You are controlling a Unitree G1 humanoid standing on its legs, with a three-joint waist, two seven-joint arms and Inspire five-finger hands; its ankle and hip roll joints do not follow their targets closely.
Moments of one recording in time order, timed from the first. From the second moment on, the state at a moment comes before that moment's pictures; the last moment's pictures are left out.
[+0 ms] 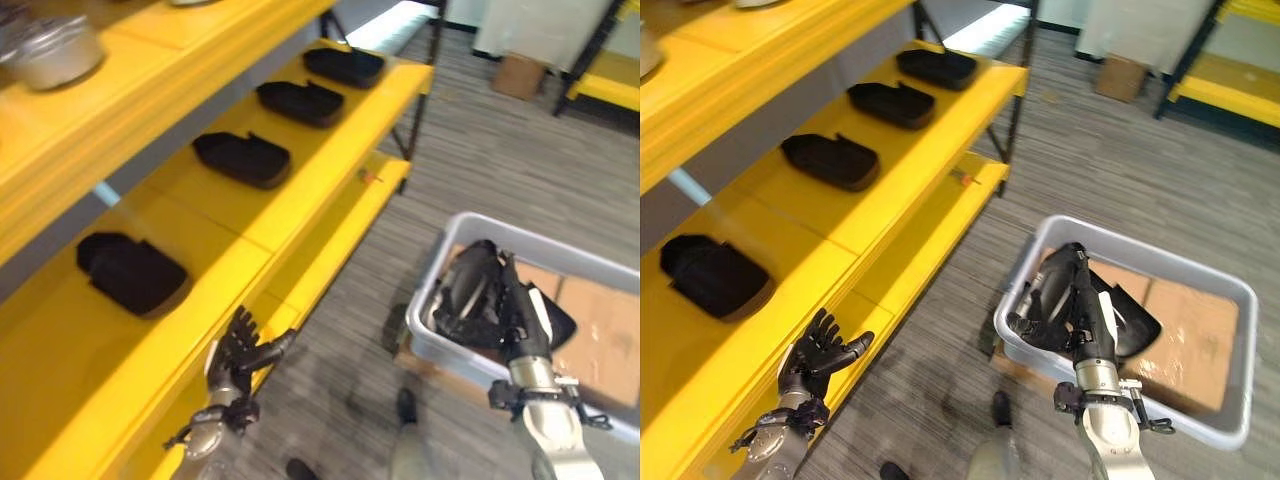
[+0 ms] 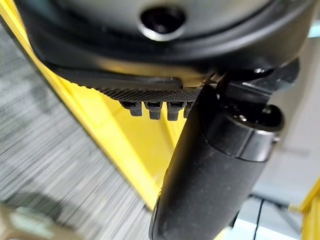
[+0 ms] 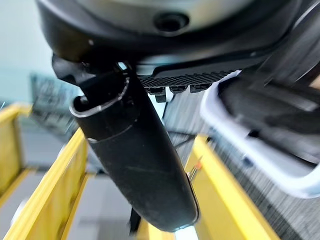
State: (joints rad) left arm 0.27 0.27 -0.08 0.02 -0.61 -0.05 0.19; right arm 0.20 -0.38 0.02 -0.19 0.21 -0.03 -0.18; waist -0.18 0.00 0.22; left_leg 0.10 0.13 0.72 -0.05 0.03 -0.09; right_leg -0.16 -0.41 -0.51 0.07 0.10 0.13
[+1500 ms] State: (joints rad) left arm 0.29 0.23 -0.11 0.00 -0.62 -0.04 0.12; right arm 0.24 -0.39 0.05 -0.18 0.36 -0.04 -0.05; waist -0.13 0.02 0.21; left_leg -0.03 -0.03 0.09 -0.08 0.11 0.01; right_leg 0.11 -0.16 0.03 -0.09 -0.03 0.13
